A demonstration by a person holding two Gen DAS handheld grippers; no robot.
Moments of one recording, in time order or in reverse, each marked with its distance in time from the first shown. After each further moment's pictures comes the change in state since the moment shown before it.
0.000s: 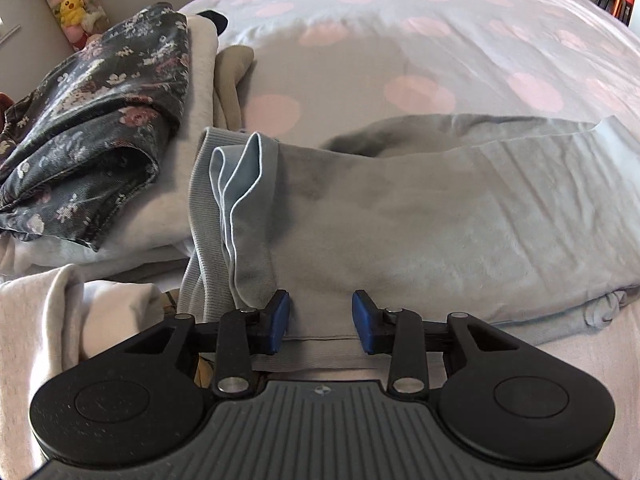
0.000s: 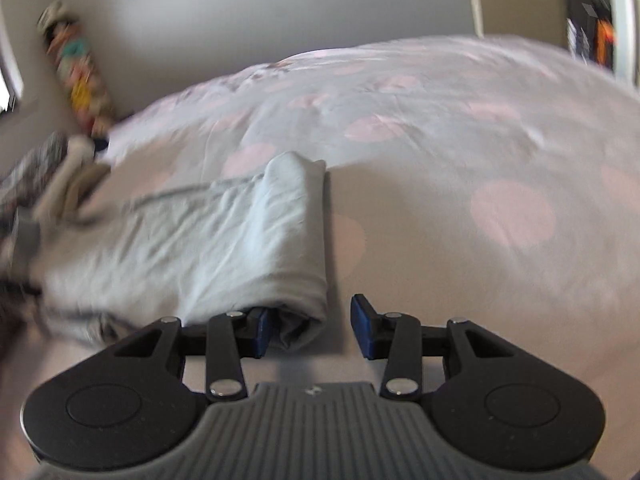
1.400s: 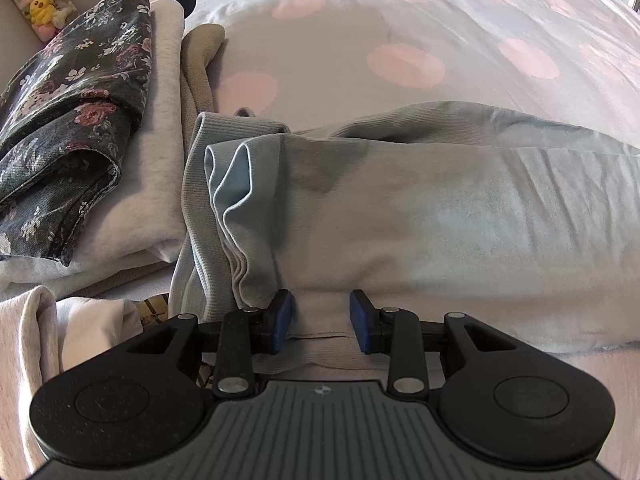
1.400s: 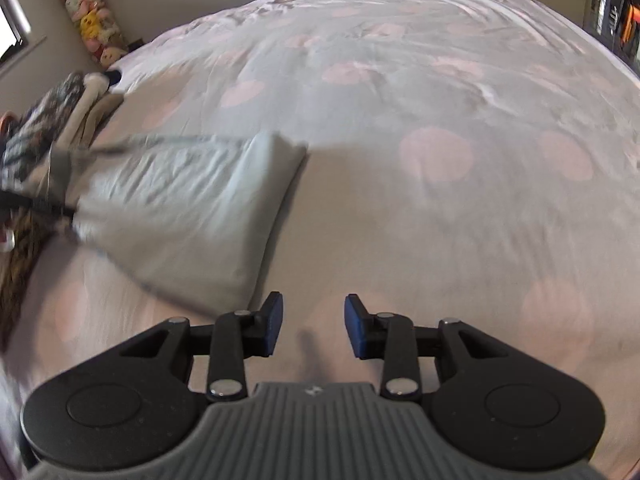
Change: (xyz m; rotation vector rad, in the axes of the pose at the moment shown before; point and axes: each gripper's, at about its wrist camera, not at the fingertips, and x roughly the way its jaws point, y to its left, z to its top) left arm 0.008 0.013 -0.007 0.065 0.075 -0.040; right arm -0.085 -0.030 0.025 -0.107 0.264 0.004
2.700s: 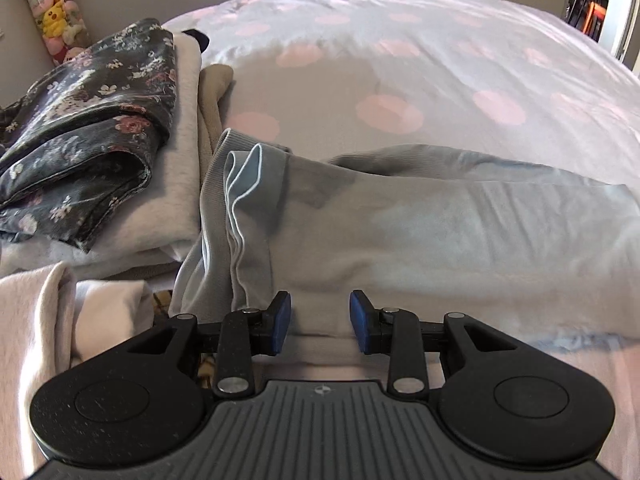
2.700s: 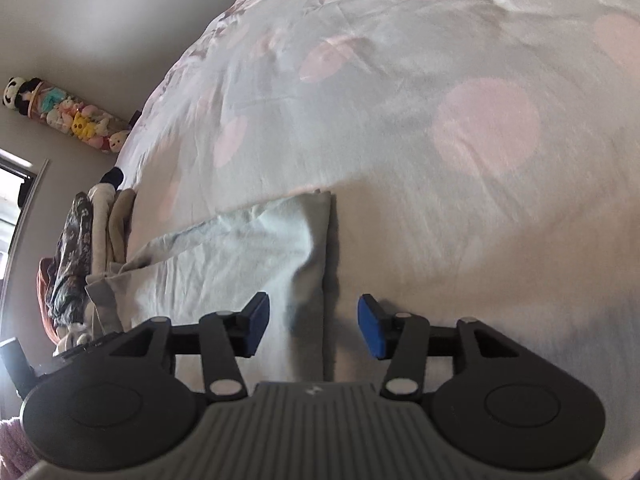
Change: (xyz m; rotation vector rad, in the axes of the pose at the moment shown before) left arm -0.035 0.000 -0.036 -0.045 -0.176 -0.071; right arm 0.075 -0.030 0.031 0.386 0.088 0.256
